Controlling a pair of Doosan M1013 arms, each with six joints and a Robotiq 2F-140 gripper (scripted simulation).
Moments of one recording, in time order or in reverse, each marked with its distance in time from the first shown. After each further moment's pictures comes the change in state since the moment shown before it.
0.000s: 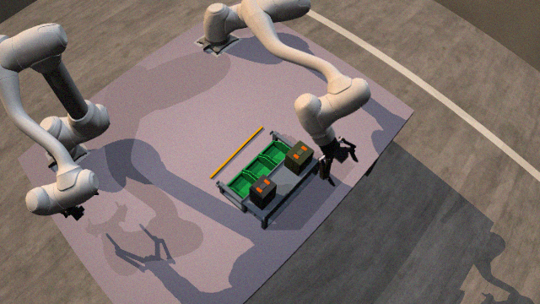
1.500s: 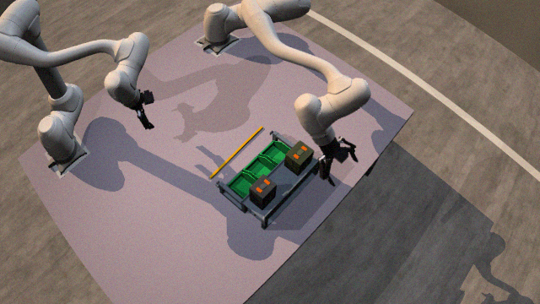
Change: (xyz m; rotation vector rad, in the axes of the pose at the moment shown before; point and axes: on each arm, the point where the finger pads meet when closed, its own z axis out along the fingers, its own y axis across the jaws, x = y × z) left arm 0.000 0.000 0.000 0.000 0.000 0.000; right arm -0.166 -0.468 0.130 -0.071 0.046 -1.256
